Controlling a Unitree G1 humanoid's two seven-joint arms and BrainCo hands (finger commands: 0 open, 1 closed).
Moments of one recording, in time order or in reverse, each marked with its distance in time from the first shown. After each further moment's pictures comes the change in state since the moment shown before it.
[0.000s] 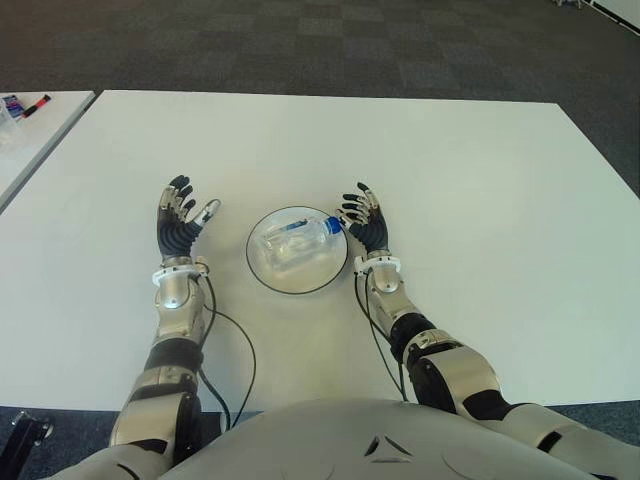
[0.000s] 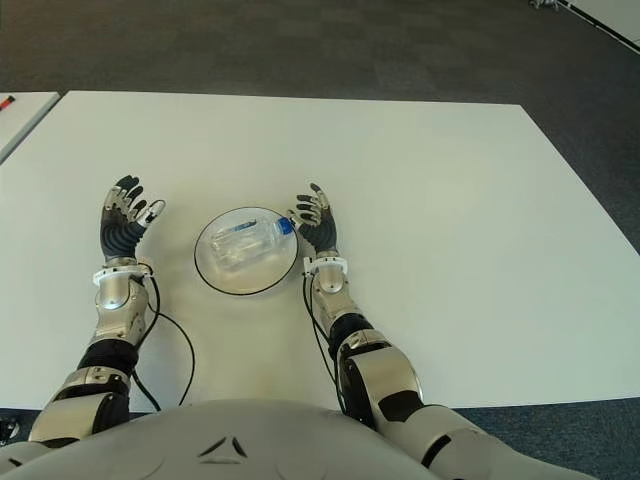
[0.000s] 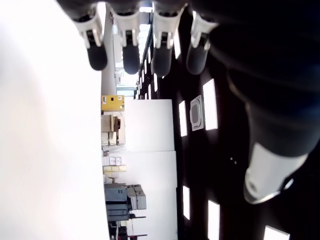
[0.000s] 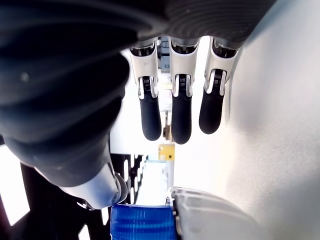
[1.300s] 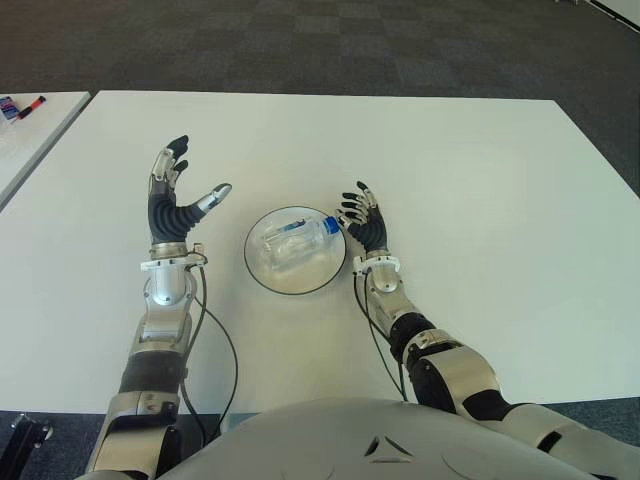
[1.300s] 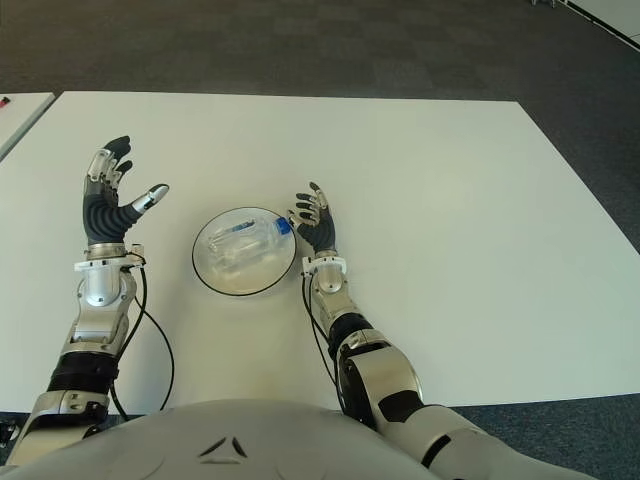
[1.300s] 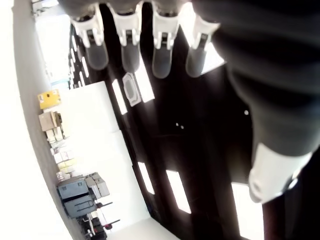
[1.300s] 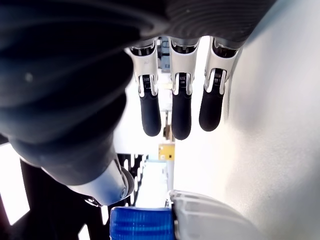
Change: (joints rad) left arm 0.144 0.069 -0.123 -0.496 0.154 0.097 0.146; right arm 0.000 0.000 0.012 -0.003 -0.001 0.000 0.002
